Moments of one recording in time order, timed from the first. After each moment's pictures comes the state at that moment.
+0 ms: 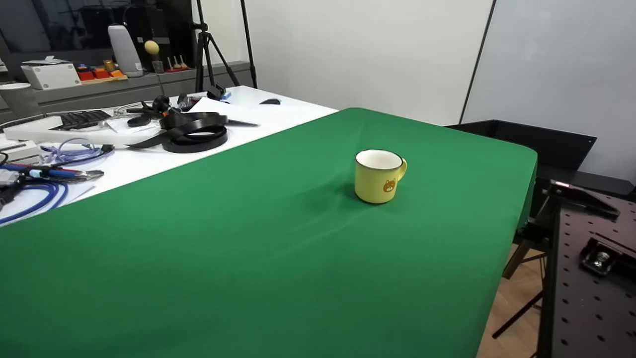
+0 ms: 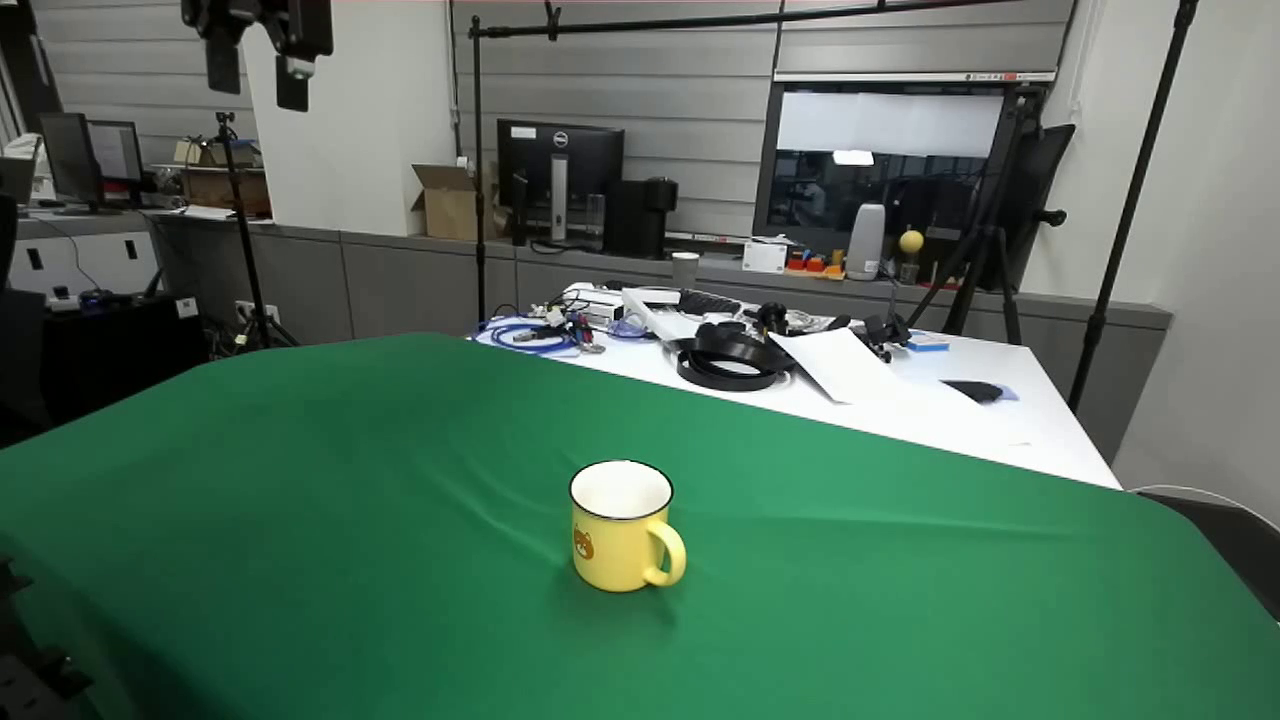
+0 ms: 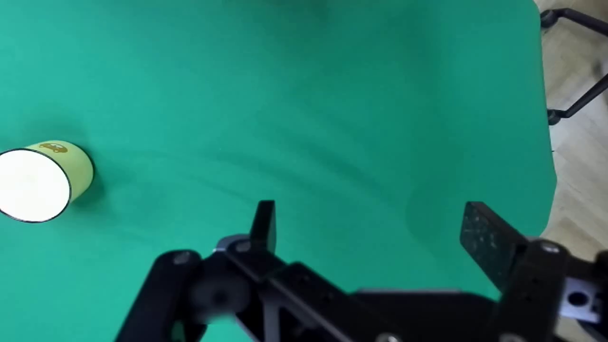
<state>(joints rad) 0.15 -0.35 0.20 -2.29 0.25 1.97 0.27</state>
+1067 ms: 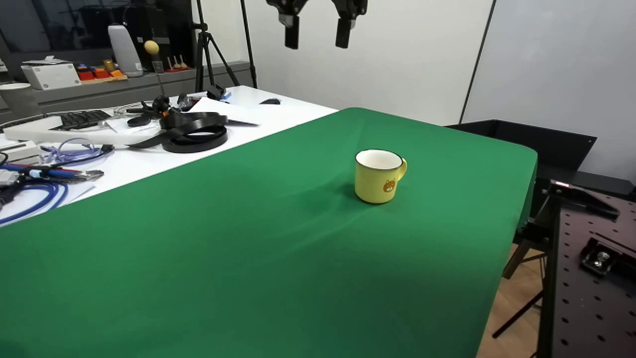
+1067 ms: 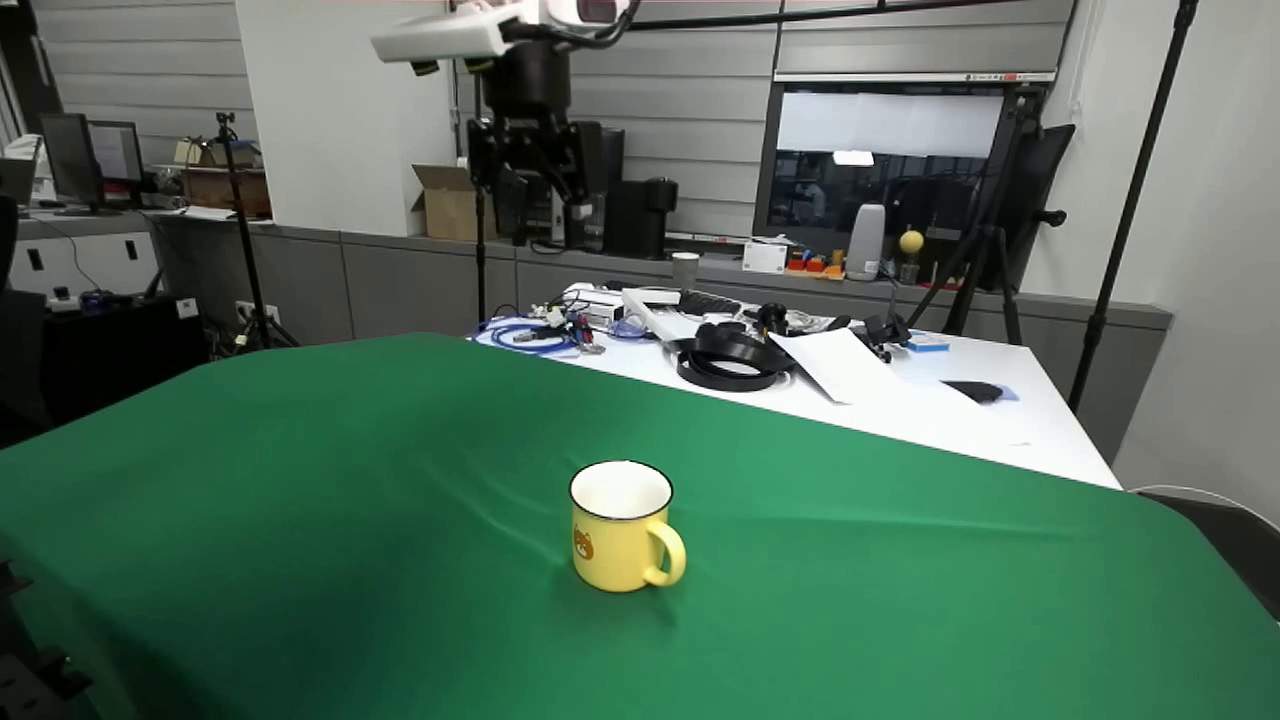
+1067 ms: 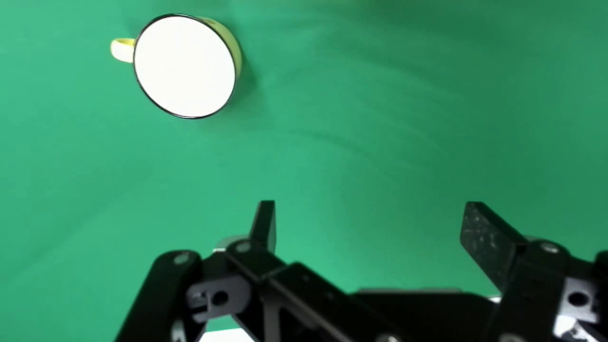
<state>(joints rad) -0.04 -0.08 0.03 -2.34 0.00 2.39 0.19</state>
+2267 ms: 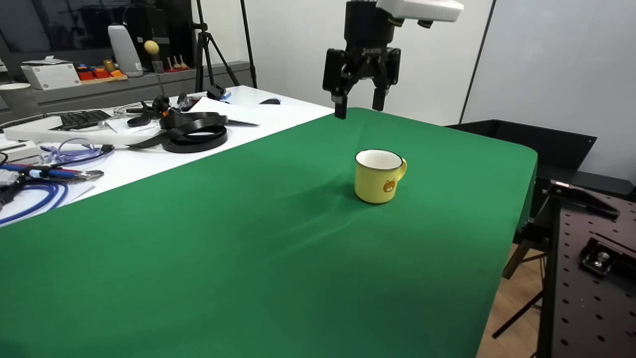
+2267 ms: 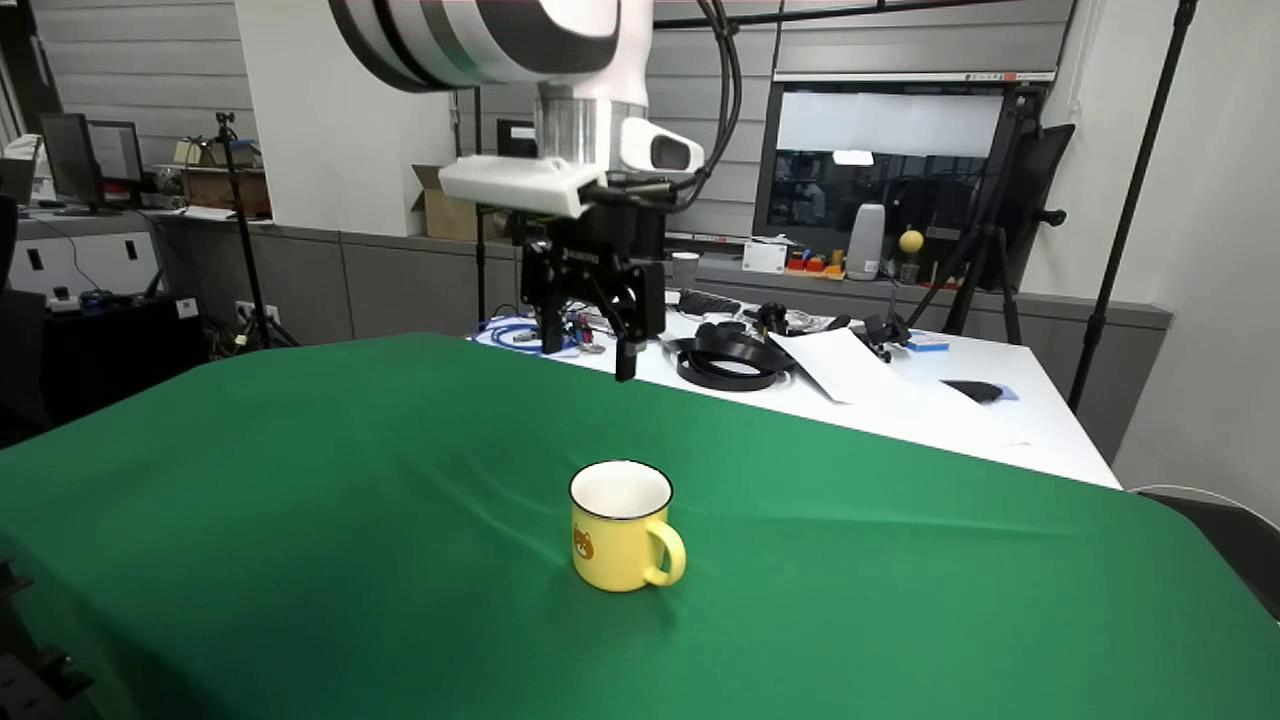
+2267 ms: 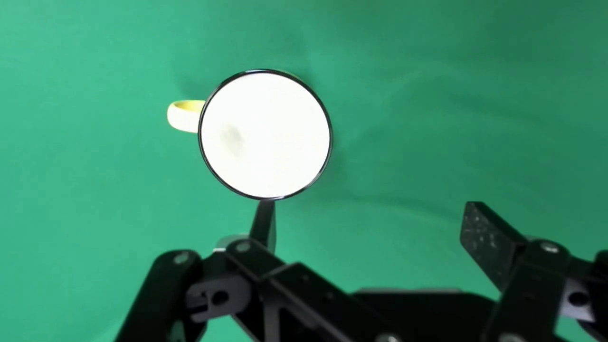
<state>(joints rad) -0.09 0.09 -0.07 -2.42 0.04 2.55 0.04</state>
